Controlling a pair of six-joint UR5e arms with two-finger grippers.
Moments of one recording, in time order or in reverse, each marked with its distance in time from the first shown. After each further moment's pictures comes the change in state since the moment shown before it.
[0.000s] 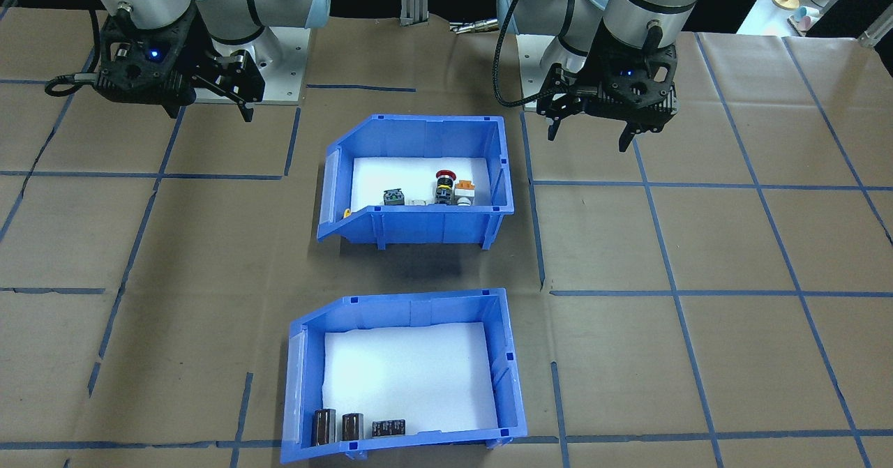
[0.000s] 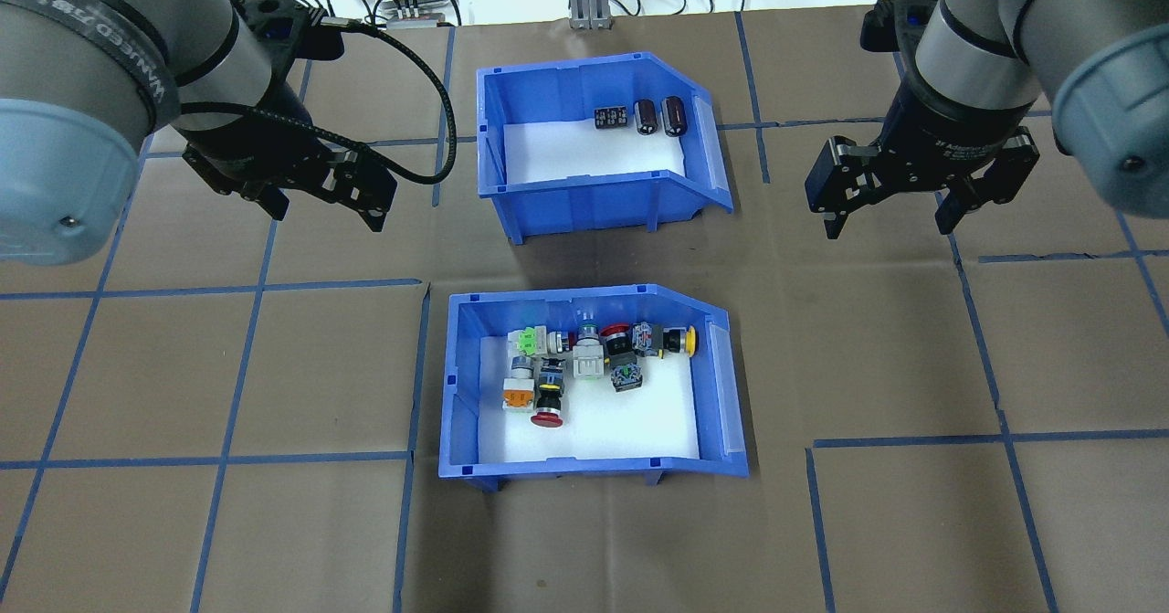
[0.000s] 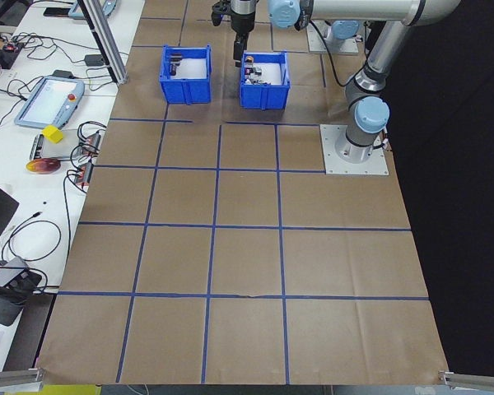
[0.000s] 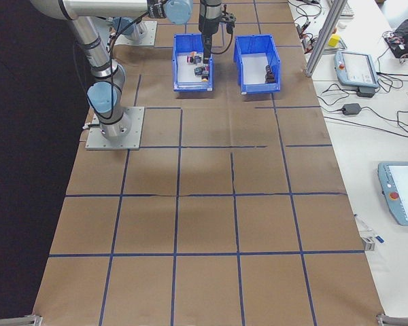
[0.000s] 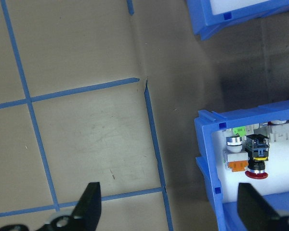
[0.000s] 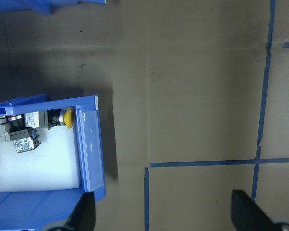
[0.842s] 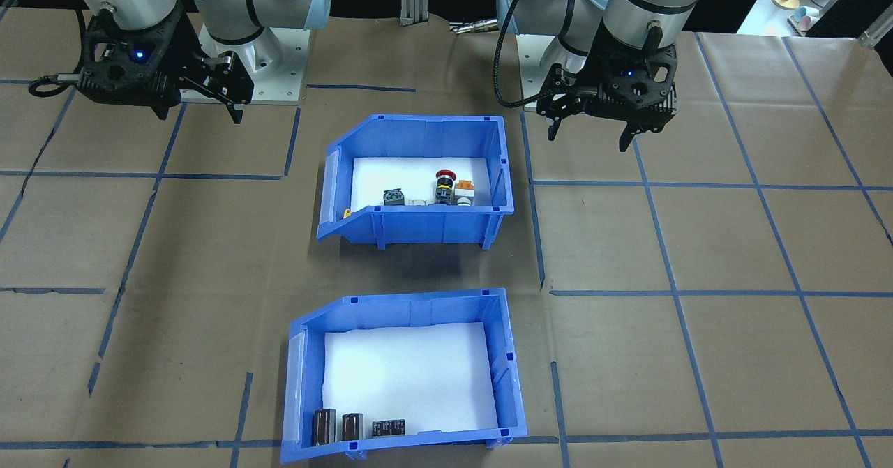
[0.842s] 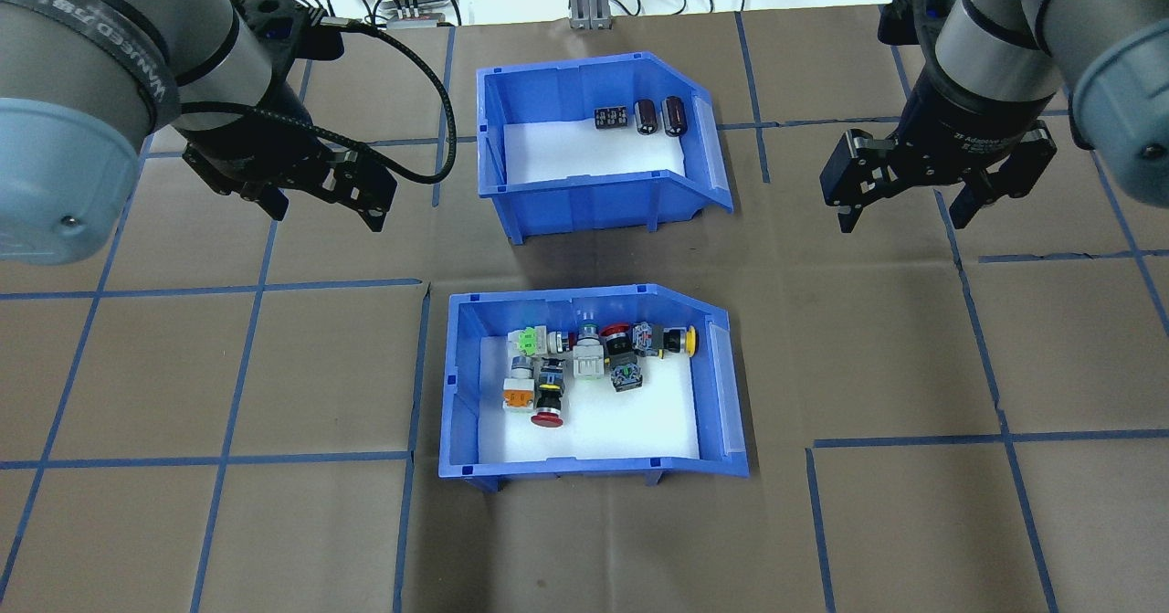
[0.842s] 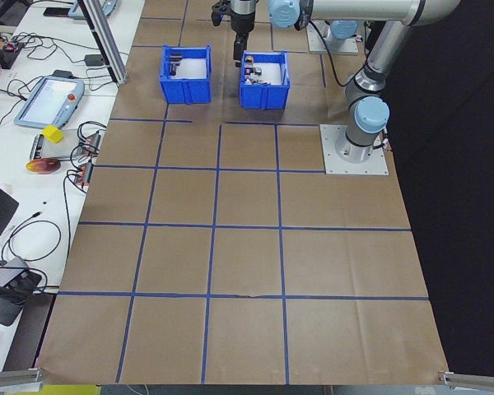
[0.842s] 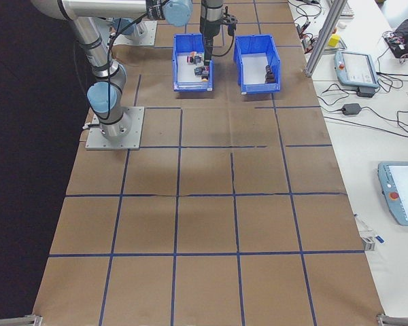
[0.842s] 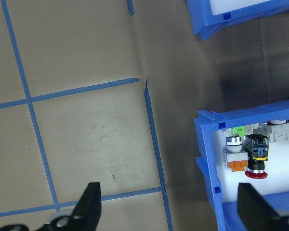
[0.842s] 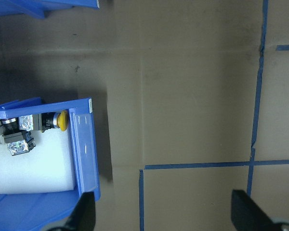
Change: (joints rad) left arm 0.000 0.000 0.002 -0.002 0.003 -0.005; right arm -0.021 0.001 -0.004 -0.006 -0.005 -0.047
